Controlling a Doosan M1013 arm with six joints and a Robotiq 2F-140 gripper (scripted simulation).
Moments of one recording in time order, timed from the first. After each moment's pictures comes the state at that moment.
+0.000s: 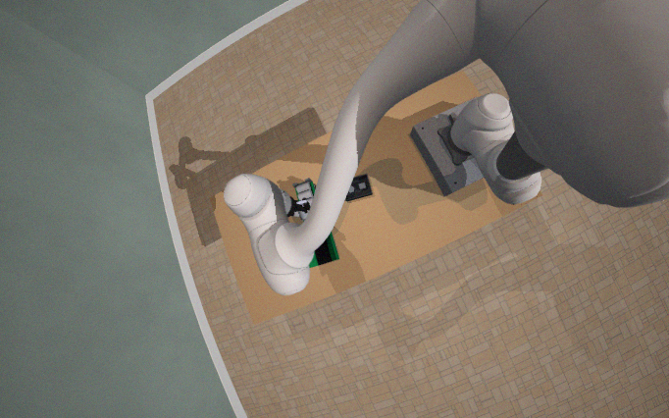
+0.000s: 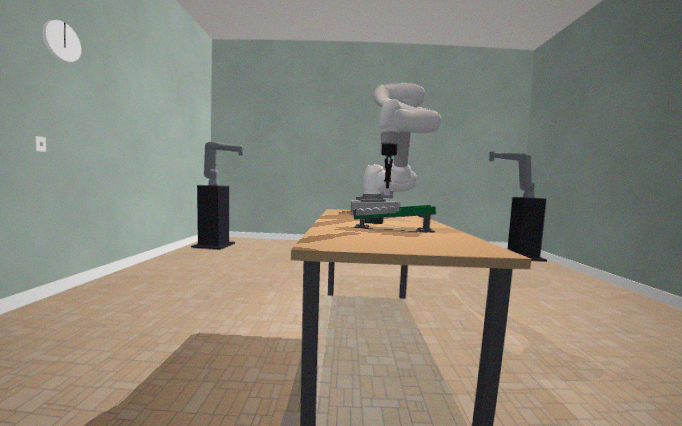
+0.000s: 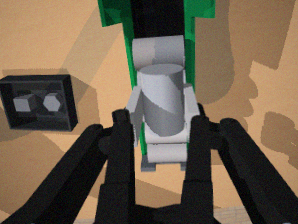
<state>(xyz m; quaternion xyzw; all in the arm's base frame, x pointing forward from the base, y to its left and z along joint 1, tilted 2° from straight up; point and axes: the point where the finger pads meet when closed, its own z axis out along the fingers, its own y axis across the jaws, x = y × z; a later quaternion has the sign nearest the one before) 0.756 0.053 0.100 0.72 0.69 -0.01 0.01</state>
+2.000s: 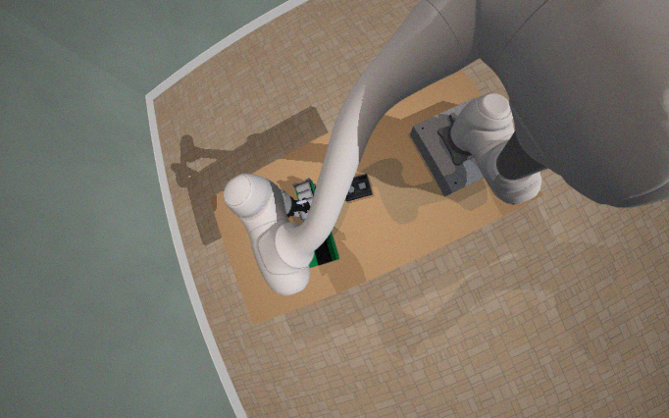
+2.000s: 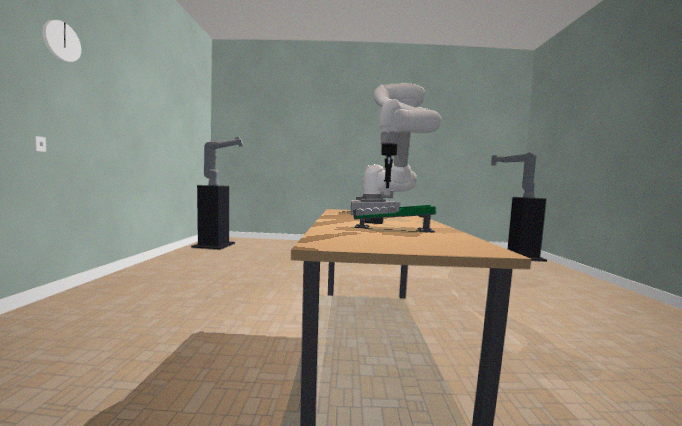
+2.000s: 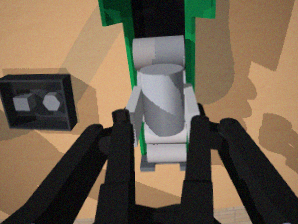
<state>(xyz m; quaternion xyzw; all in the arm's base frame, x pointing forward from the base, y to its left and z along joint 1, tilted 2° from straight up) 0.756 0.053 0.100 0.72 0.69 -0.01 0.01</state>
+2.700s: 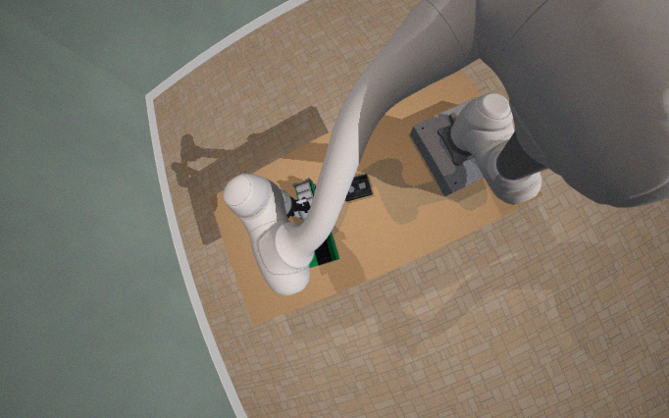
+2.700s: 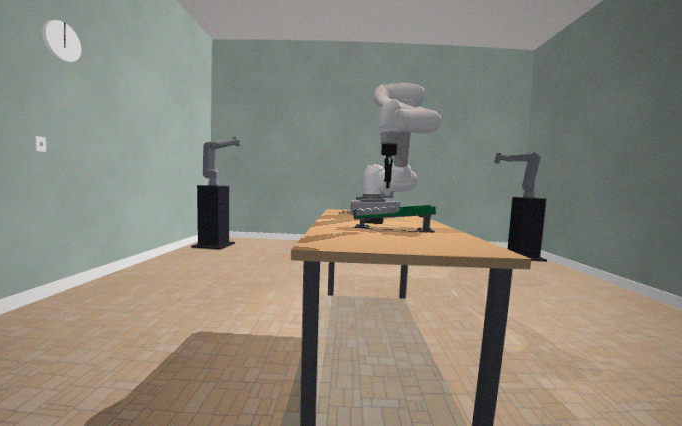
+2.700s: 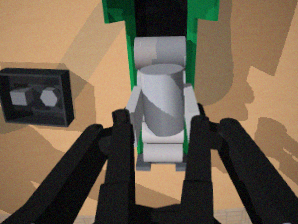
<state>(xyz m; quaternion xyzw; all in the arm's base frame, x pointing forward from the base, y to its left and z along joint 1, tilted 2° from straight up) 0.756 0.053 0.100 0.70 0.71 -0.01 0.01</state>
